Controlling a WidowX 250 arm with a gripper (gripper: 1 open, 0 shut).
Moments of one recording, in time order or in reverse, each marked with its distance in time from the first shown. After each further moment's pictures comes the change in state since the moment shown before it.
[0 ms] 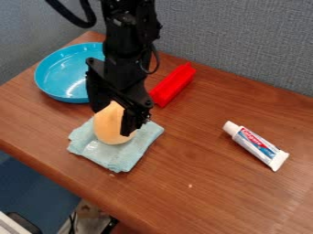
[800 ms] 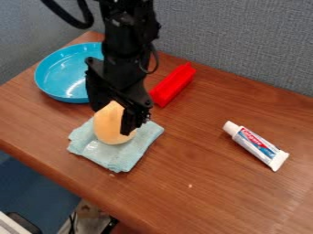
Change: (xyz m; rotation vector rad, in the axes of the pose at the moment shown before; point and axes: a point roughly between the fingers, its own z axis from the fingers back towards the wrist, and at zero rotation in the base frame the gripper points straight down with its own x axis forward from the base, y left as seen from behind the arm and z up) arm 0.001 0.001 0.001 0.009 -0.021 0.004
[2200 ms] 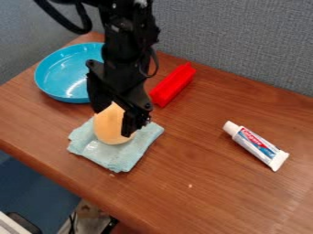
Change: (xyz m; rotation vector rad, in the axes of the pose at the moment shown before) arm 0.002 0.000 -0.004 0.005 -0.026 -0.008
